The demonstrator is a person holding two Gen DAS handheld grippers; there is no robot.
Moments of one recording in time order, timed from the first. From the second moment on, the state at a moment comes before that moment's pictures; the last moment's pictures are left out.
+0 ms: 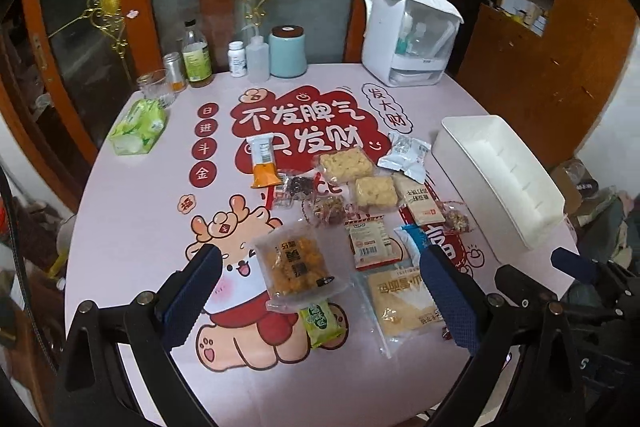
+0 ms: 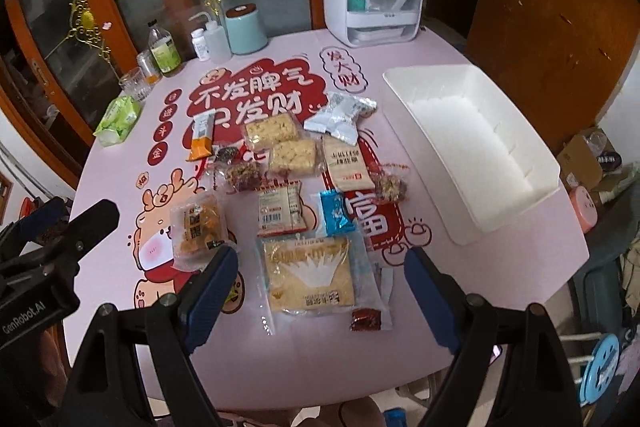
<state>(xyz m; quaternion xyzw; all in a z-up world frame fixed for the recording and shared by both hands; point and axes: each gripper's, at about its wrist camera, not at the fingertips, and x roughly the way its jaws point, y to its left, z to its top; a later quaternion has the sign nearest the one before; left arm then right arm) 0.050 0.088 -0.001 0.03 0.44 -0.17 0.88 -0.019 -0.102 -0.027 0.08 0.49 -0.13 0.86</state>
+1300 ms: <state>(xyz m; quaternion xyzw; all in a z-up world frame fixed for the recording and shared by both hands) 0.196 0.071 -0.215 -0.01 0.69 -0.12 0.71 0.009 -0.155 -0.177 0.28 0.57 -0.12 0.76</state>
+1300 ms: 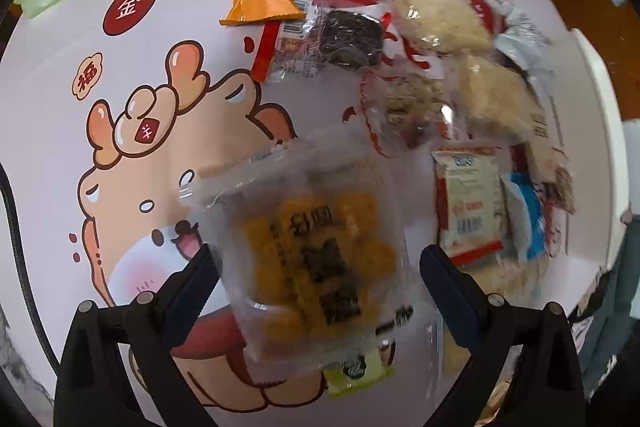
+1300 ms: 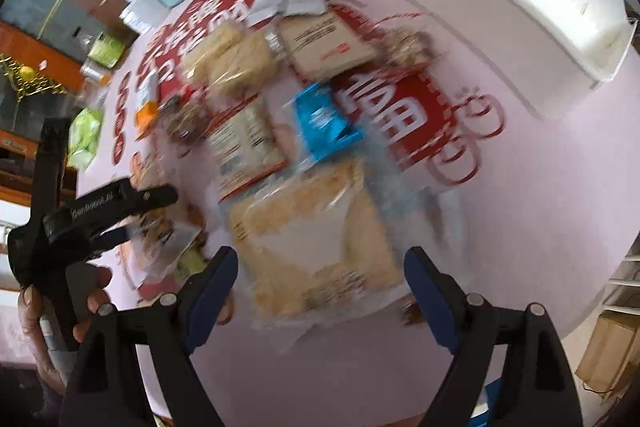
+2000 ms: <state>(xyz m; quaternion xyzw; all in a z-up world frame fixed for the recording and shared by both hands) 0.183 0.048 -0.246 0.05 0.70 -0.07 0.71 0.048 -0.168 -0.223 0.16 0.63 -0.01 0.76</state>
